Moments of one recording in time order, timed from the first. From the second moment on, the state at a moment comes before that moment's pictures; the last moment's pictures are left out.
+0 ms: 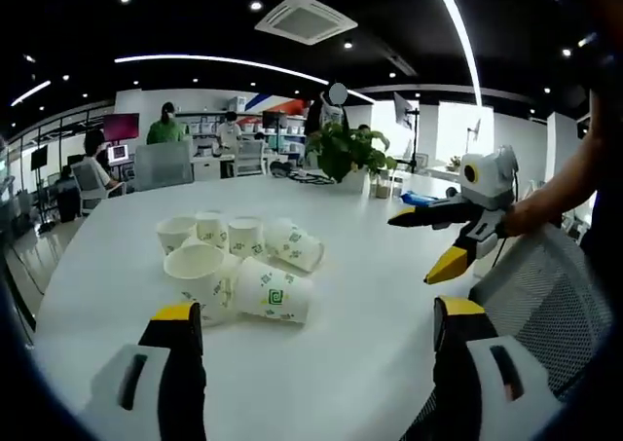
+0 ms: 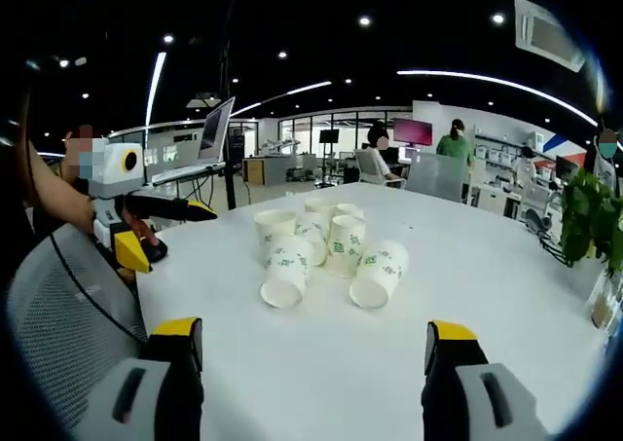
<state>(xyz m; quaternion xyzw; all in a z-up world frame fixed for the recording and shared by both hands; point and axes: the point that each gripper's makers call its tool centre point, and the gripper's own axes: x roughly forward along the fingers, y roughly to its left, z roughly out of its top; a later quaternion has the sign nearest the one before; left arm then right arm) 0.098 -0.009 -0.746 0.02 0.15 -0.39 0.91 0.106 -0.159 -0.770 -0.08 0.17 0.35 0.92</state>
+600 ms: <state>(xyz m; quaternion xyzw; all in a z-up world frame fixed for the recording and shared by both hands) 0.100 -0.007 -0.743 0.02 0.14 -0.38 0.91 0.105 -0.163 -0.758 -0.05 0.16 0.34 0.92</state>
